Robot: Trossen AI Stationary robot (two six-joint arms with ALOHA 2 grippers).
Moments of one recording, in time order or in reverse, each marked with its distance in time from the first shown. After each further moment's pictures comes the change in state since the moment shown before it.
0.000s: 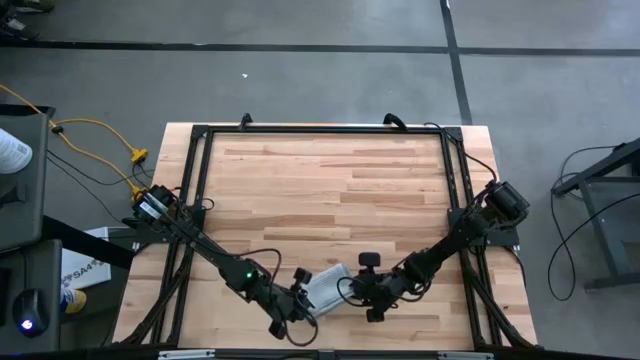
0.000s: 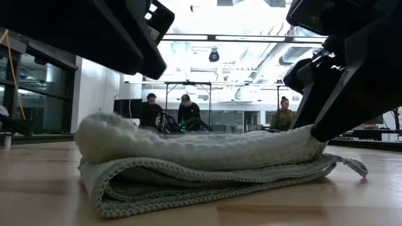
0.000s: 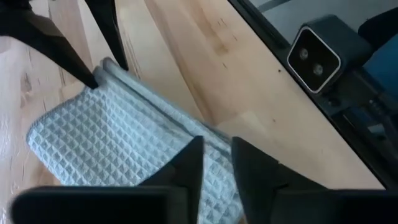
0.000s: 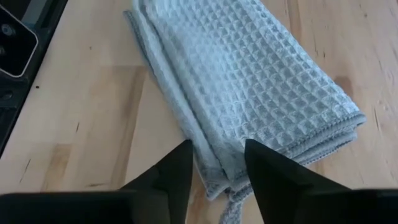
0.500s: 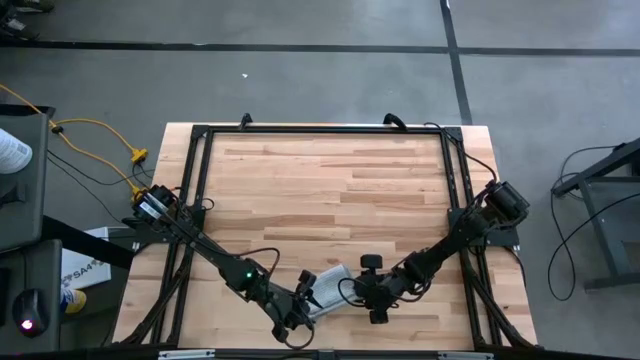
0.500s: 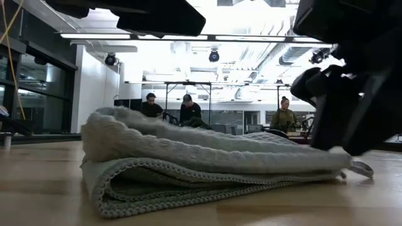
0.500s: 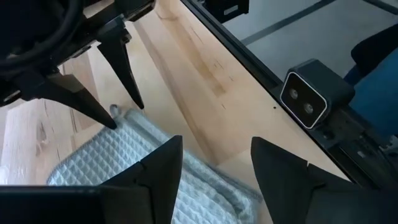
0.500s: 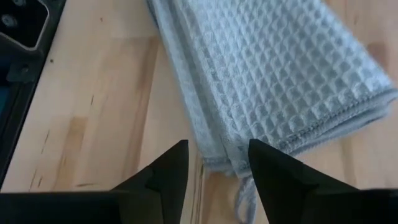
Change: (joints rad) left arm 0.000 0.000 0.000 0.127 -0.003 0.100; right arm 0.000 0.000 0.000 -0.042 -0.089 0.033
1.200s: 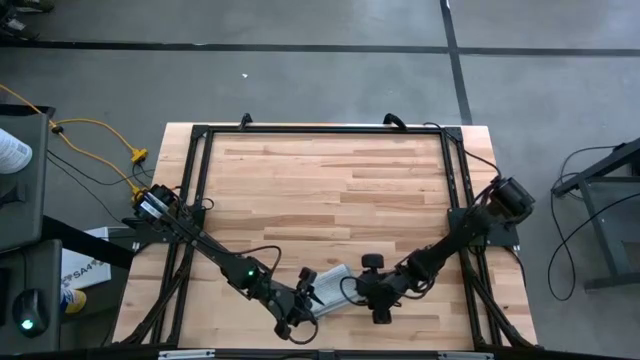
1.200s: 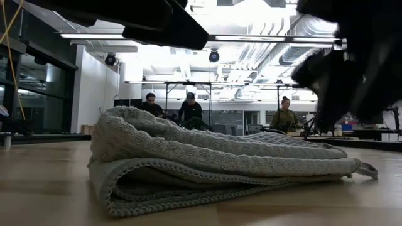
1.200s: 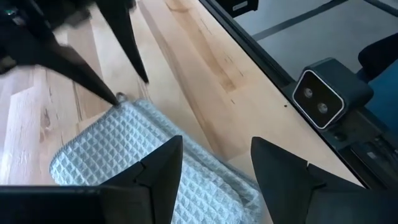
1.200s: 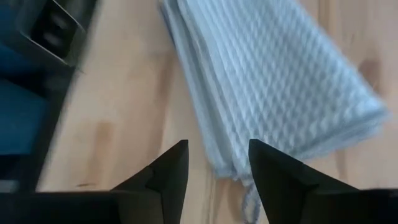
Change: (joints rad) left arm 0.019 0.000 0.000 -0.012 -0.002 -0.043; right arm 0.000 -0.054 0.000 -0.031 -0.033 -0.001
